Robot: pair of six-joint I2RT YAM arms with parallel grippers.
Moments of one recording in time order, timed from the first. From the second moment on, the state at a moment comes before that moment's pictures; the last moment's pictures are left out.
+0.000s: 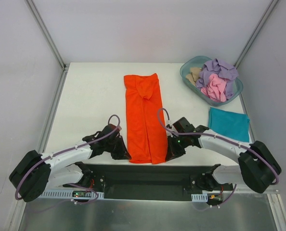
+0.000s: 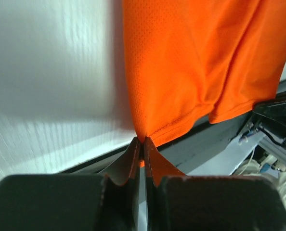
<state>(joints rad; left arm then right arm) -0.72 1.11 0.39 -0.29 0.34 -1.06 0.70 1.31 0.62 -0.55 -0.46 0.54</state>
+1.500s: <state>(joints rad) -0.36 1.59 1.16 -0.40 0.26 -0.75 0.46 1.82 1.54 -0.67 -0.25 0.36</state>
